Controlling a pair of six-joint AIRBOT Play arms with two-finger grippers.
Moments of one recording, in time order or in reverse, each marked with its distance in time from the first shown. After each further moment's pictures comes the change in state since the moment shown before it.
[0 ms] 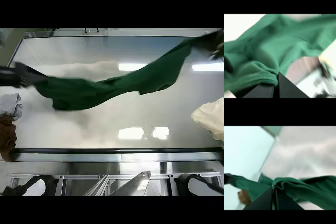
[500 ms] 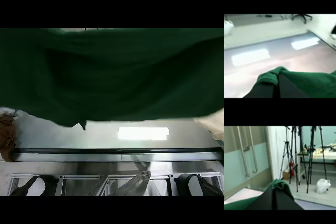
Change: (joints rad) left arm 0.127 0.096 0.574 -0.046 -0.010 -0.056; right arm -0.192 0.510 -0.006 -0.032 -0.274 -0.101
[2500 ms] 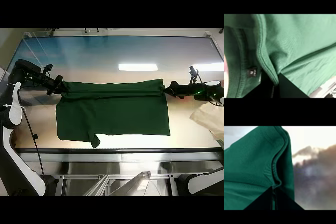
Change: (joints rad) left arm -0.287 -1.215 0.044 0.404 0.066 -0.241; right arm 0.291 -1.160 -0.191 -0.328 -0.185 -0.008
